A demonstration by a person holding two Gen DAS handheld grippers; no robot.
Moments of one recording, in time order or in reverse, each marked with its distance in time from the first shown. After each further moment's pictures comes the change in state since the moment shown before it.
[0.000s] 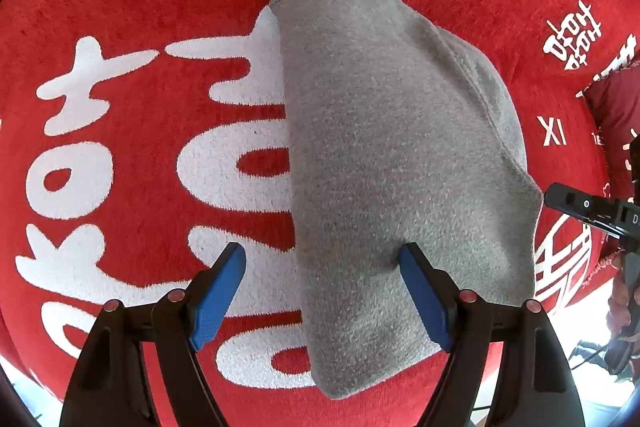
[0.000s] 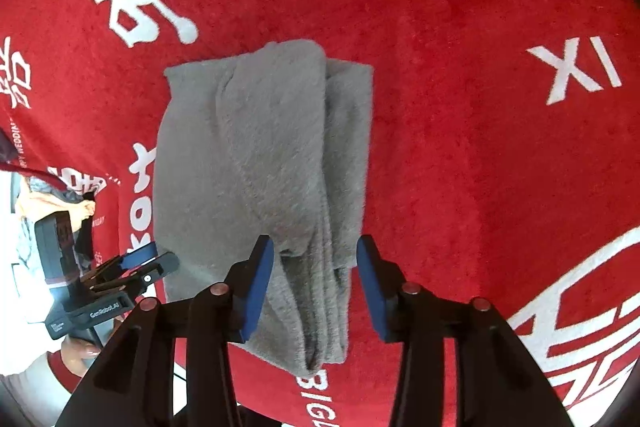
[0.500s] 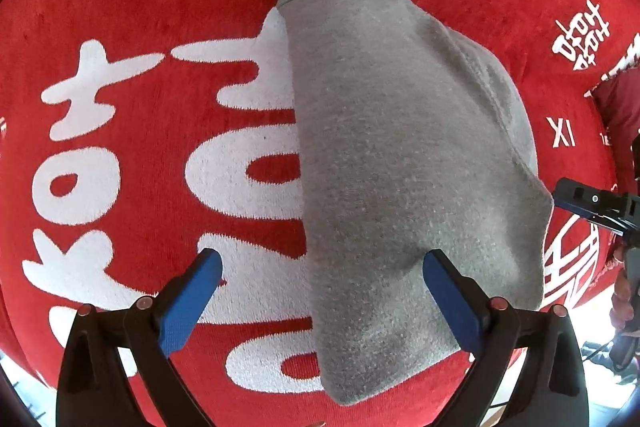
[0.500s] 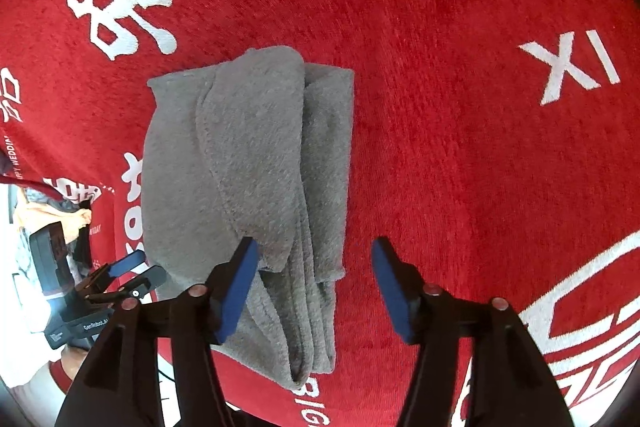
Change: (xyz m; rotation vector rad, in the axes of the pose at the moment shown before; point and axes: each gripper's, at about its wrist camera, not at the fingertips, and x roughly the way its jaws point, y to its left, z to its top) left arm 0.005 -0.003 0.008 -0.002 0.004 0.033; right arm 0.007 -0.005 0.004 0.024 0.005 -0.003
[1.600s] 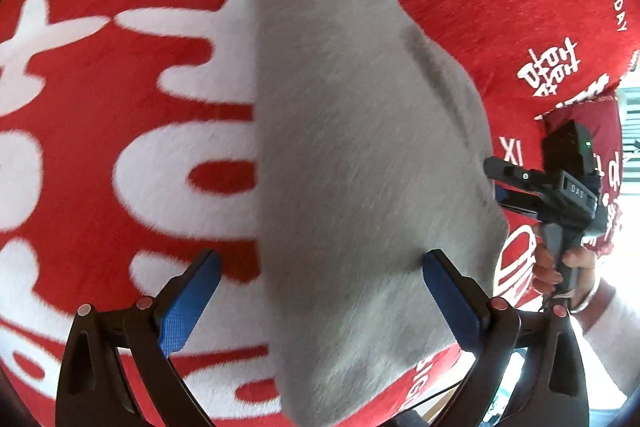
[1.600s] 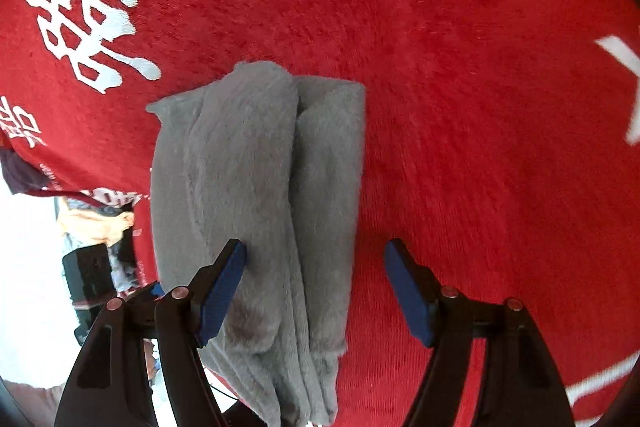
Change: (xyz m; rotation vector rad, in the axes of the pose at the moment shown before) left arm 0.027 0.016 0.015 -0.063 0.042 -0.307; right arm 0.056 -0.031 0.047 0.013 0.082 0.261
